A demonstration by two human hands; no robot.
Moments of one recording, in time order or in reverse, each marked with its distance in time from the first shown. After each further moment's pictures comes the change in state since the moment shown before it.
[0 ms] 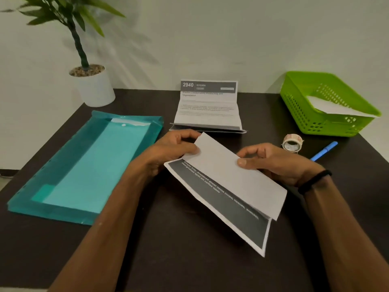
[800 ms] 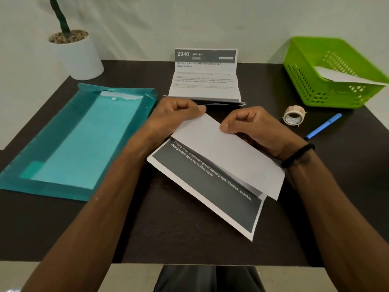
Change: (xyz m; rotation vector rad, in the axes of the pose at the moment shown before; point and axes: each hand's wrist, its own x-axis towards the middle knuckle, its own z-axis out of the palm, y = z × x) left_hand 0.002 -0.001 0.015 -0.099 0.131 0.157; right_hand 0.016 -0.010 0.030 -0.049 0.157 -0.242
